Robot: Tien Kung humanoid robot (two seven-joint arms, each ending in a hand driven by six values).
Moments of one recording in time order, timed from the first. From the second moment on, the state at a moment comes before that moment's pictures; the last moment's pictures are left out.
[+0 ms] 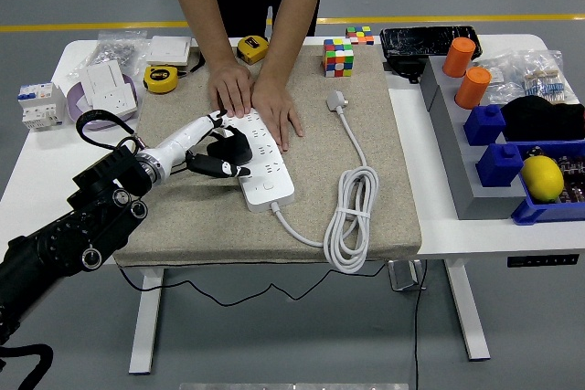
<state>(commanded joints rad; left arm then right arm) -0.62 0.15 -0.91 -0.80 1.70 0.00 -0.04 0.06 -0.14 1.41 0.18 -1.28 -0.02 -0.05</state>
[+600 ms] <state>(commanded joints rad) -0.64 0.14 -0.89 -0.76 1.83 0.08 -0.05 0.06 -0.14 1.41 0.18 -1.28 -0.02 -0.05</state>
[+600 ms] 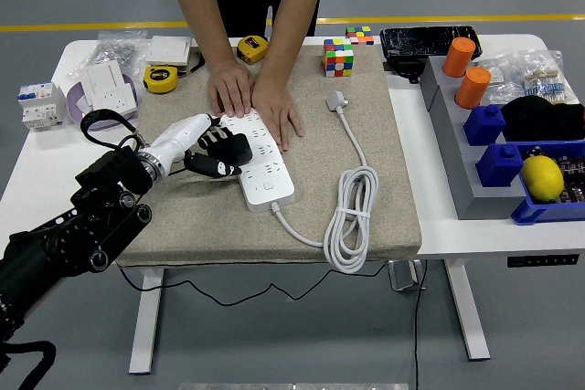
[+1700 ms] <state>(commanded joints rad) -0.60 0.14 -0.94 -0.81 1.67 0.02 -0.06 0.06 -0.14 1.41 0.18 -1.28 -0.02 -0.05</state>
